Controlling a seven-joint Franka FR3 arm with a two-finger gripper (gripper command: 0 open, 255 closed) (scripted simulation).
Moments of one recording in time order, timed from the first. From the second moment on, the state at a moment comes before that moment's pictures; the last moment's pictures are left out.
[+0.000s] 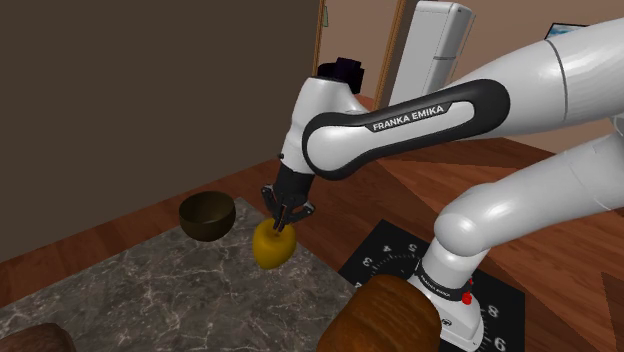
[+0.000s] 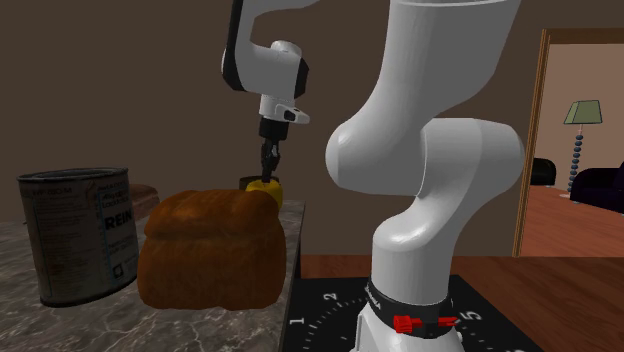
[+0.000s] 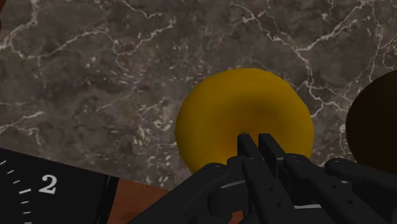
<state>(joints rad) -0.22 -0.58 0.79 -2.59 0.68 2.26 1.35</state>
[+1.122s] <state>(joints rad) -0.23 -0.67 0.68 -2.44 0.60 2.01 1.40</state>
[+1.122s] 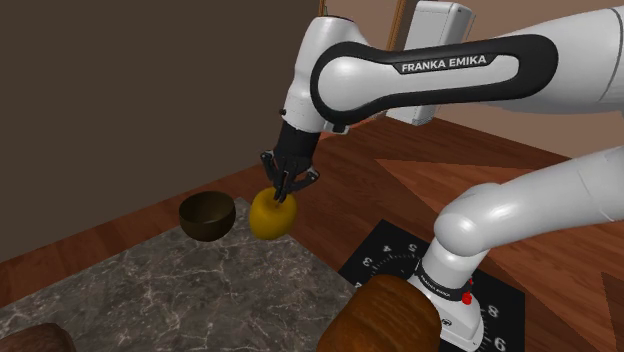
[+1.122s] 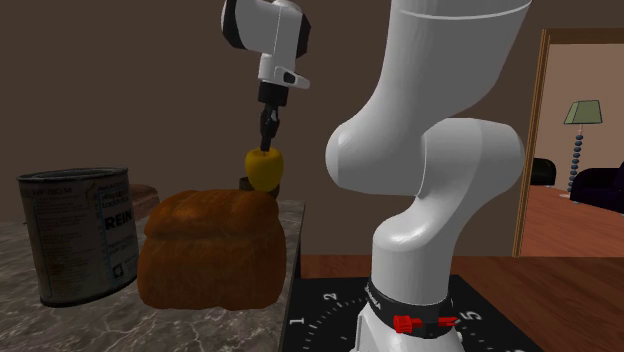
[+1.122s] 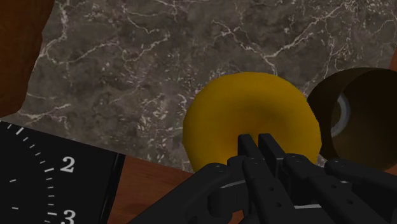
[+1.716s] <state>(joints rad) -0.23 -0.69 0.63 -2.33 0.56 1.89 1.42</state>
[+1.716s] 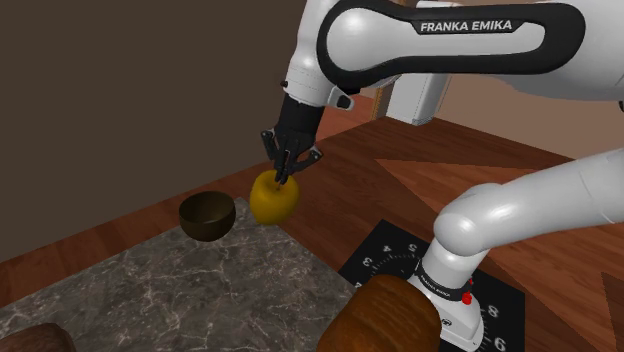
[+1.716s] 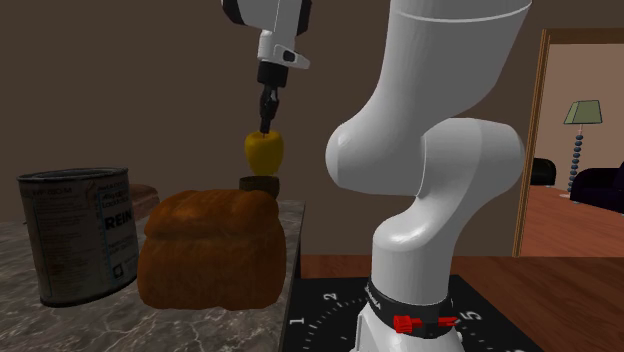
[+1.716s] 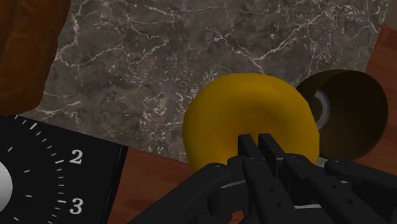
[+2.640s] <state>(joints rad) -0.39 -0.34 0.75 -1.93 0.38 1.83 1.54</state>
